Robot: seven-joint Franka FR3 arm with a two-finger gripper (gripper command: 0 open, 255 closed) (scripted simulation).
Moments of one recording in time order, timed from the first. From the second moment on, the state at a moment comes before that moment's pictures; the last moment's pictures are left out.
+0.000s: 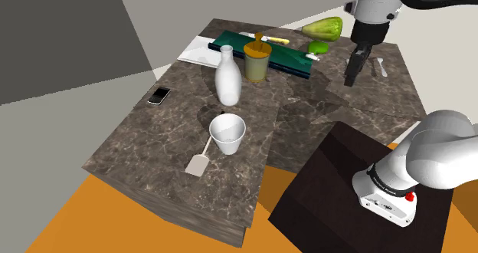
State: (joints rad) arm -0.01 -0.75 -0.03 -2.36 0.00 1.44 -0.12
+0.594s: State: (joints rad) arm 0.00 -0.76 0.17 -2.45 0.16 1.56 0.21
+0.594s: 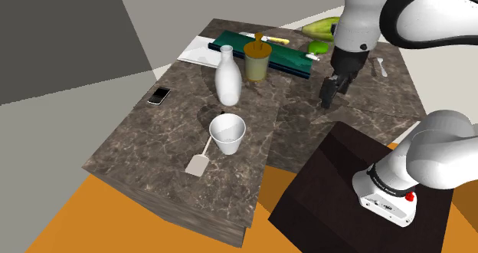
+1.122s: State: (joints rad) arm -0.01 -0.66 0.39 -2.45 0.29 1.73 0.57
